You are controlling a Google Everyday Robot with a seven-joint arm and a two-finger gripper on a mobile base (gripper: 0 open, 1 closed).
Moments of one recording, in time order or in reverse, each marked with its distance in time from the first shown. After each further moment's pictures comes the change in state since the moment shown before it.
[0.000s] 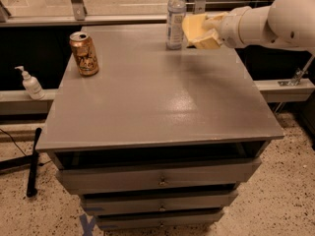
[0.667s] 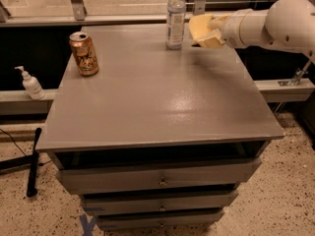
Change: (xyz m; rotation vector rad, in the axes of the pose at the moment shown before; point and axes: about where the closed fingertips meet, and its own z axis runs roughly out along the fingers) arm 0.028 -0.027 0.011 0.069 0.029 0.027
